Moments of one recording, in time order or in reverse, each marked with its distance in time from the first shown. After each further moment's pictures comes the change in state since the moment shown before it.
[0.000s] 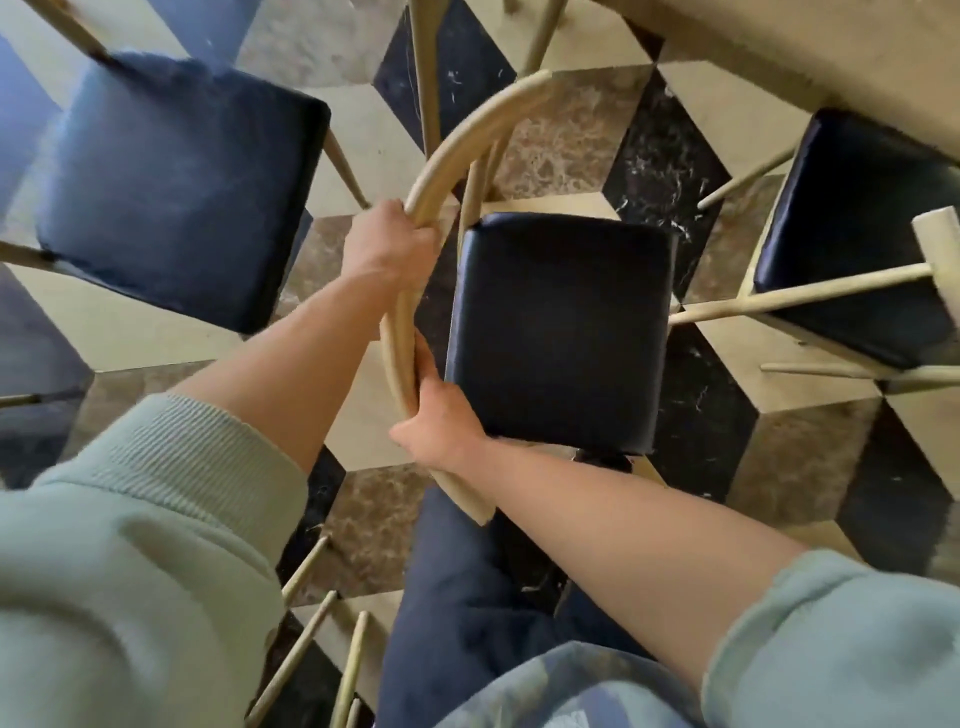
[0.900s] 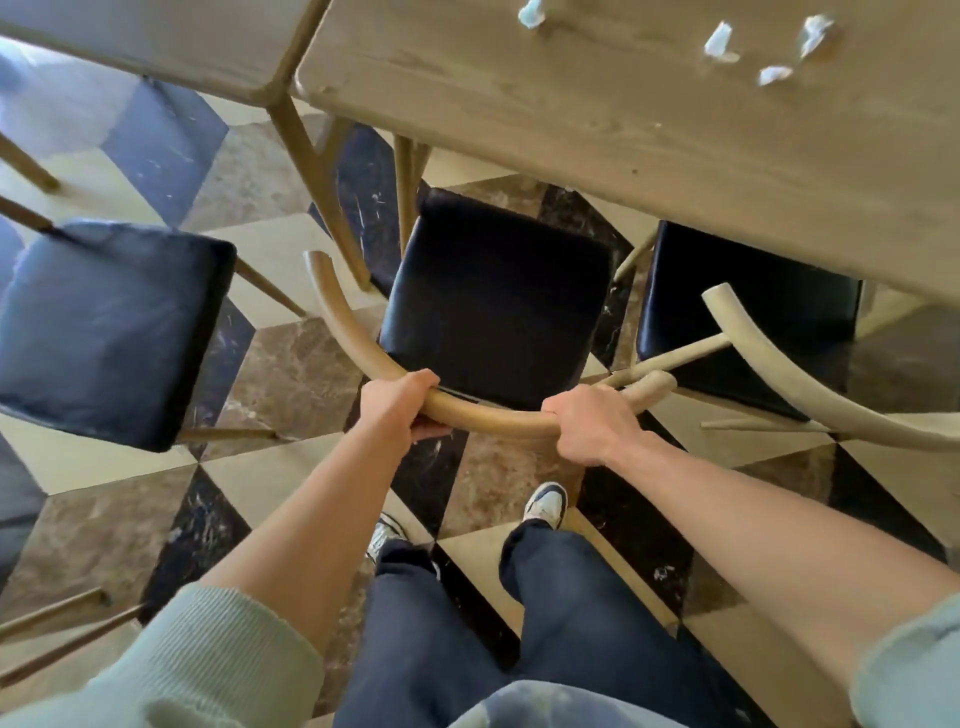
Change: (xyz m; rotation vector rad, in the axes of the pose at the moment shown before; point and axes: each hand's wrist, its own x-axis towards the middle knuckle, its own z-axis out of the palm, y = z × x) left_hand -0.075 0.142 0.164 -0.709 -0.151 -0.618; right_hand -0.056 0.217 -0.310 -0.797 0.226 -0.063
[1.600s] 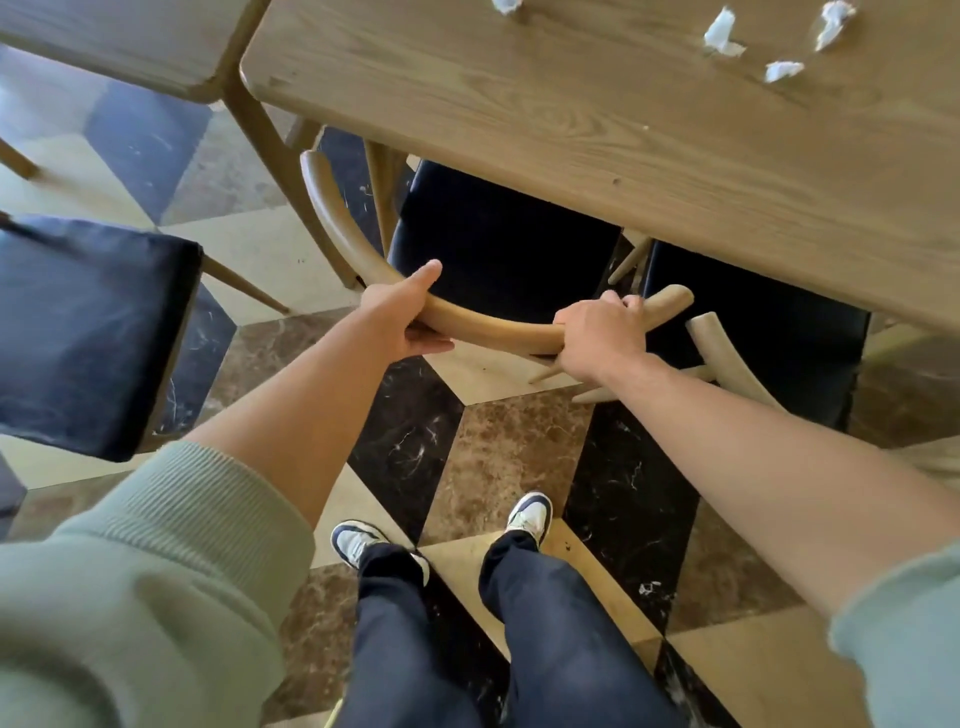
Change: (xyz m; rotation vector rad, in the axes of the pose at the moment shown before) left_hand 0.029 0.115 0.090 0.049 -0.074 0.062; right_hand 0.098 0.085 -0.058 -0.083 0.156 0.154
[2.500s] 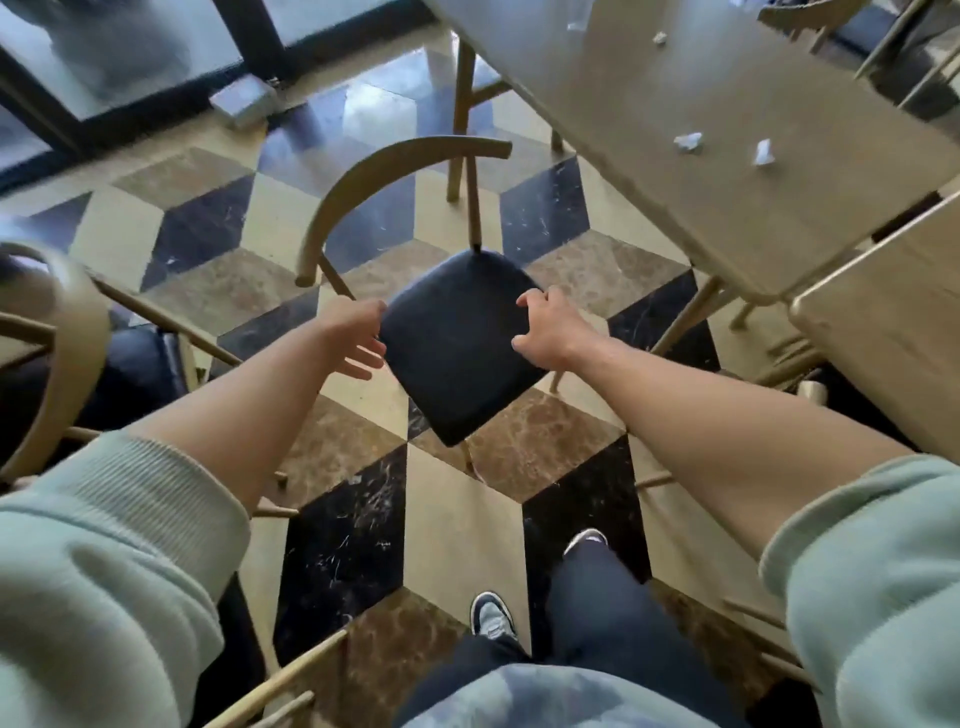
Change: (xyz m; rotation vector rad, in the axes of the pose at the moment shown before) left_hand -0.065 -0.055 -0.657 -0.075 0.397 0.104; right_hand 0.004 -0.631 -0.174 0.184 -0.079 -0.619
